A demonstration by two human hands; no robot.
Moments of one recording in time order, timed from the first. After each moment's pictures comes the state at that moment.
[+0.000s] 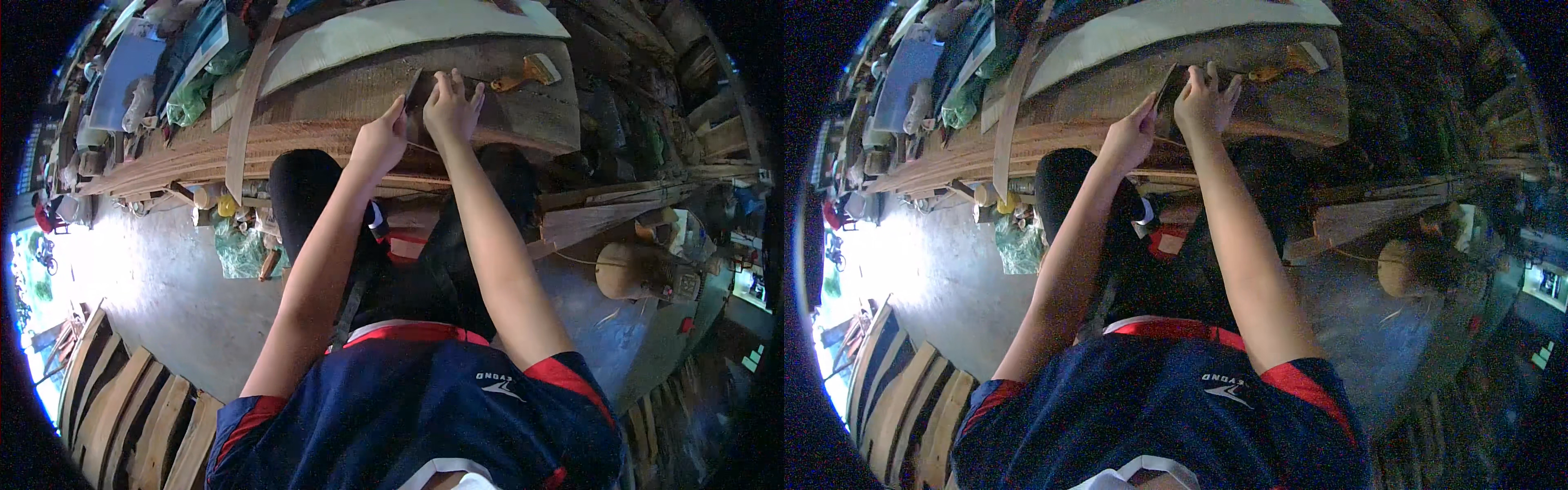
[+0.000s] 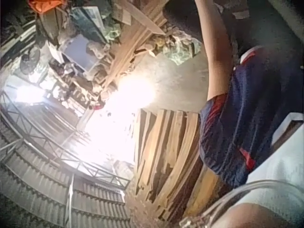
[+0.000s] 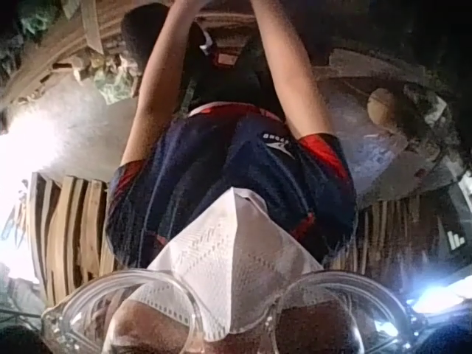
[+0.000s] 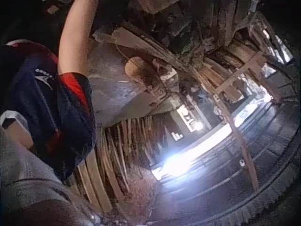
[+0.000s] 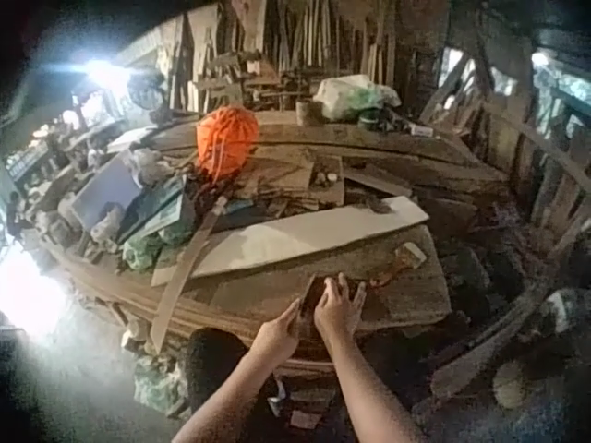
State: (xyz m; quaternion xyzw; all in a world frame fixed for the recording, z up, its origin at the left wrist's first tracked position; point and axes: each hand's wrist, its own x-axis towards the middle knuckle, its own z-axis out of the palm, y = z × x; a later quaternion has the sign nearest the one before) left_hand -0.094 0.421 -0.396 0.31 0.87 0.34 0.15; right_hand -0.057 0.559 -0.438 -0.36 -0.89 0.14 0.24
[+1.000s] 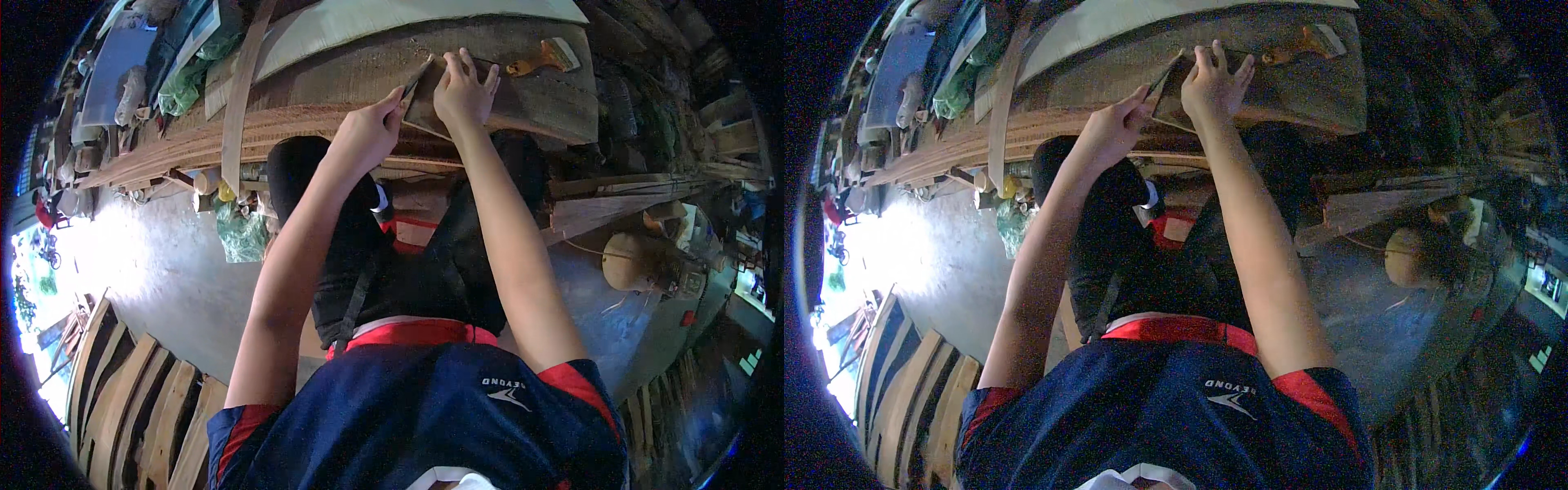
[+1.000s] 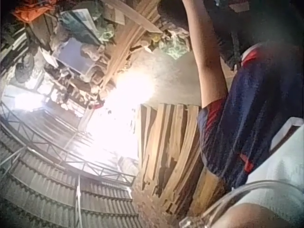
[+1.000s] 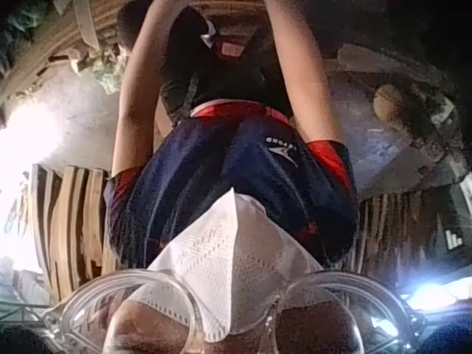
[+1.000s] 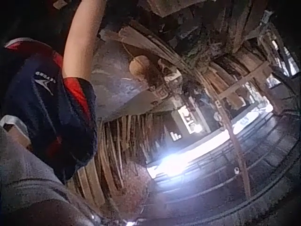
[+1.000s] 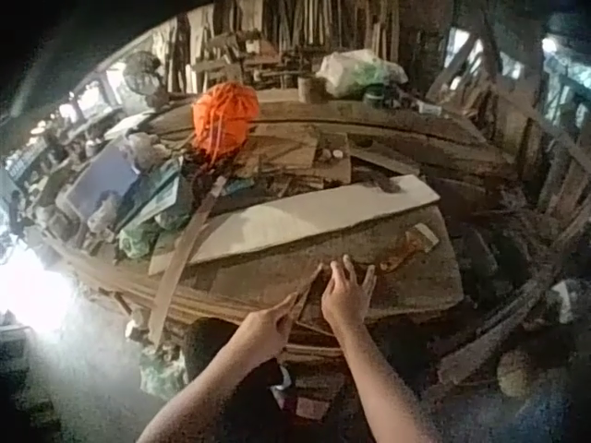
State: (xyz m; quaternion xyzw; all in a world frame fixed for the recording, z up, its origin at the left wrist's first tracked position) left_hand -0.098 0.400 -0.367 0.36 0.86 0.33 0.16; right_hand -0.055 0.569 -0.445 -0.35 -0.91 0.12 0.19
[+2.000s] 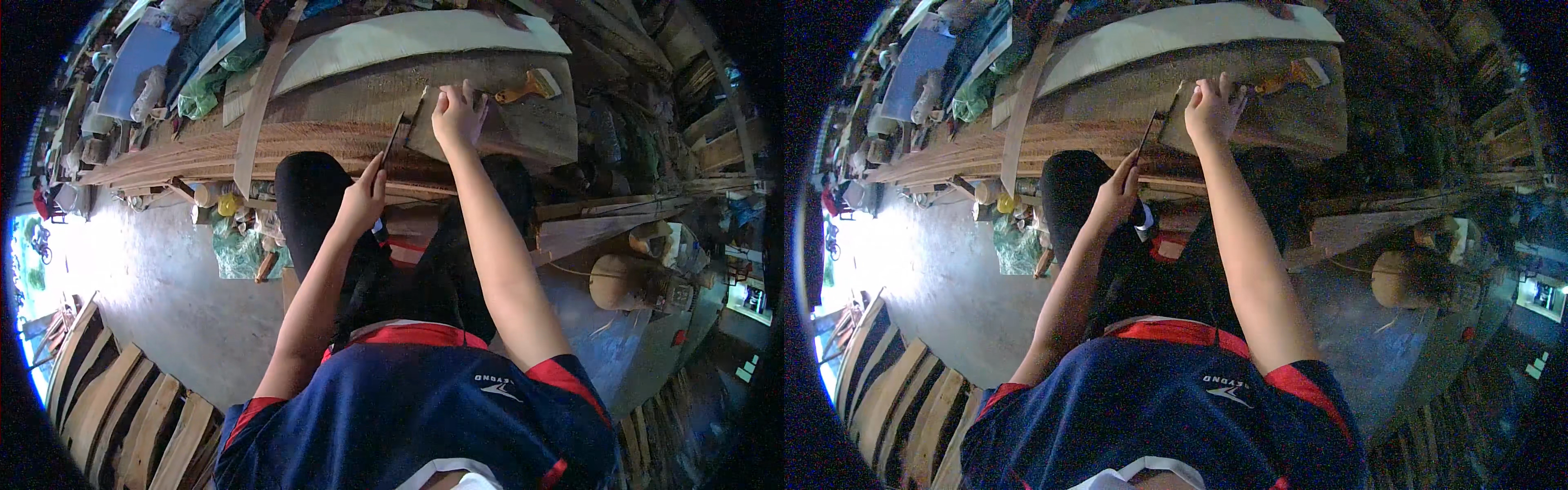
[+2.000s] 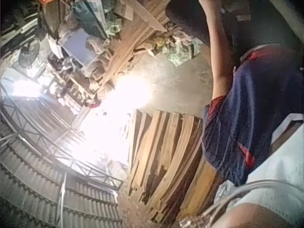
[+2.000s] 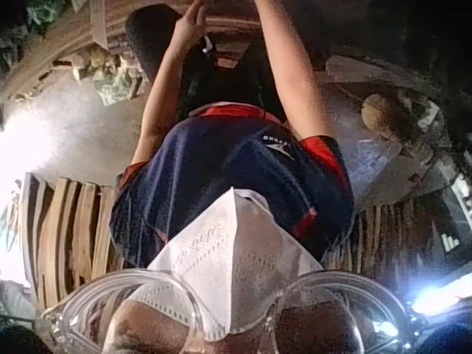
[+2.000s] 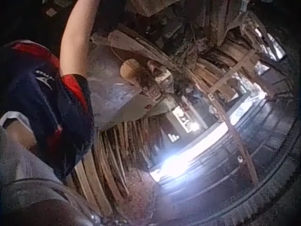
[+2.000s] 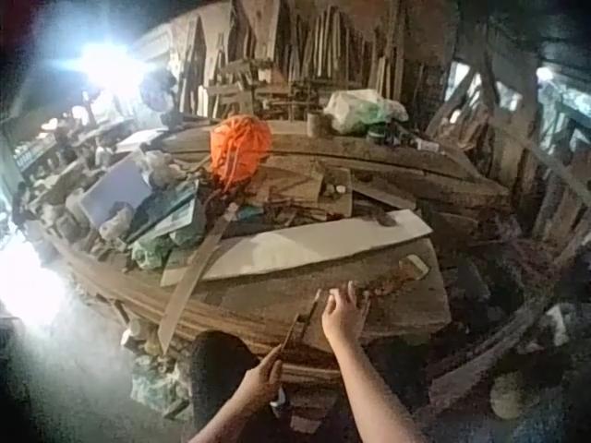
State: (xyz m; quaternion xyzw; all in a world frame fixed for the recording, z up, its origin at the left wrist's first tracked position) left_hand -0.049 0.342 -0.423 0.26 0.84 0.44 0.18; right_hand -0.058 0.560 -0.435 -0.37 -0.88 0.16 0.25
